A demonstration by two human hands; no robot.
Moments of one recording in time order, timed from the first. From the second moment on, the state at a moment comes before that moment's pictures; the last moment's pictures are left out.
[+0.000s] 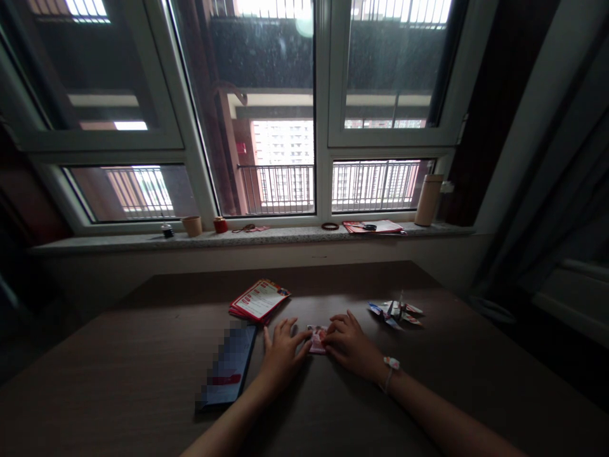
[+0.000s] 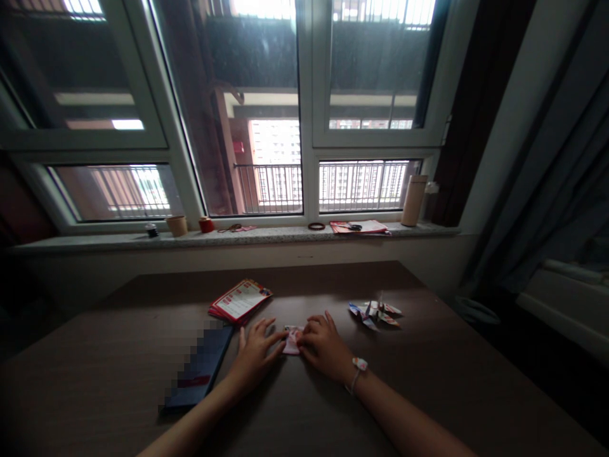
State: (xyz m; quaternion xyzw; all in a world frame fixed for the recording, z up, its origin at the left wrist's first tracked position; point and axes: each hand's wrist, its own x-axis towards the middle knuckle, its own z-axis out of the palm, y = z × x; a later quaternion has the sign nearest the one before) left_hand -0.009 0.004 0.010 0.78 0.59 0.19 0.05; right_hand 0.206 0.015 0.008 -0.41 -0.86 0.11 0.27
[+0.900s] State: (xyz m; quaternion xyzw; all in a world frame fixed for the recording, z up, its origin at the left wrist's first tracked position) left_hand -0.009 0.000 0.013 0.80 0.59 0.14 0.05; right_hand 0.204 0.015 0.007 -0.44 -0.84 0.13 0.29
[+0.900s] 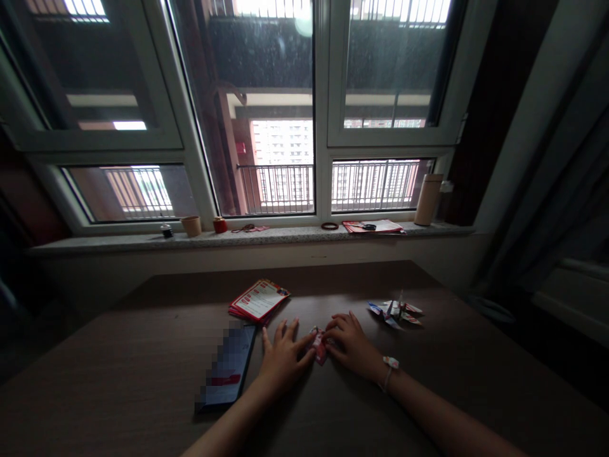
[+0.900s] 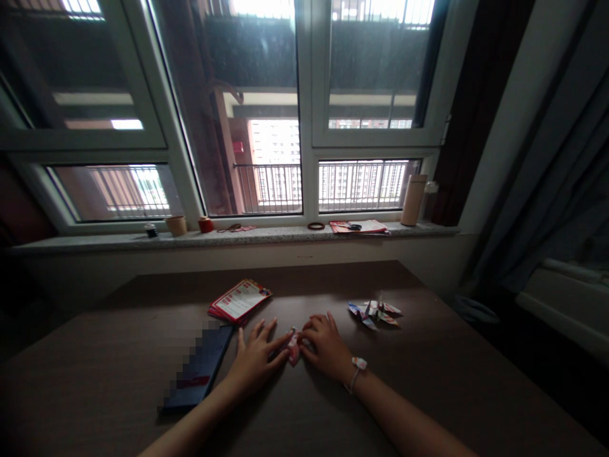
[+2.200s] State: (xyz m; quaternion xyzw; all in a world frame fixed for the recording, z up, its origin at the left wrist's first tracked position) left_hand -0.010 0.000 0.016 0.79 0.59 0.14 0.08; right_hand 0.211 0.028 -0.001 -0.44 -0.80 0.19 0.36
